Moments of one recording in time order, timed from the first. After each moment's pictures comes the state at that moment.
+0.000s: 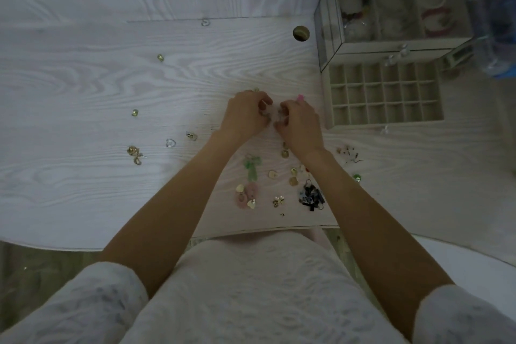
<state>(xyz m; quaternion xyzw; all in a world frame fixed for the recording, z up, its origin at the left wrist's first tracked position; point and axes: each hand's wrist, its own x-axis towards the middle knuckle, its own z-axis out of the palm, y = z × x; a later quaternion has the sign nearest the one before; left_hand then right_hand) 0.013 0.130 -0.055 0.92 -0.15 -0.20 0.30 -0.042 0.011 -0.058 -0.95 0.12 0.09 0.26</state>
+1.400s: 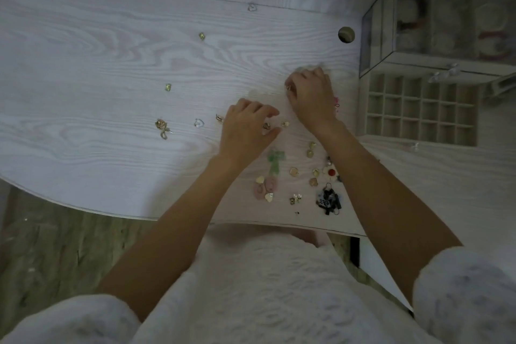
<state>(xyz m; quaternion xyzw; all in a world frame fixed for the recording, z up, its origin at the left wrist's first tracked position) -0.040 0.187 -0.066 0.95 -0.16 0.00 0.26 0.015 0.030 -0.071 -0.99 -0.05 0.01 0.17</state>
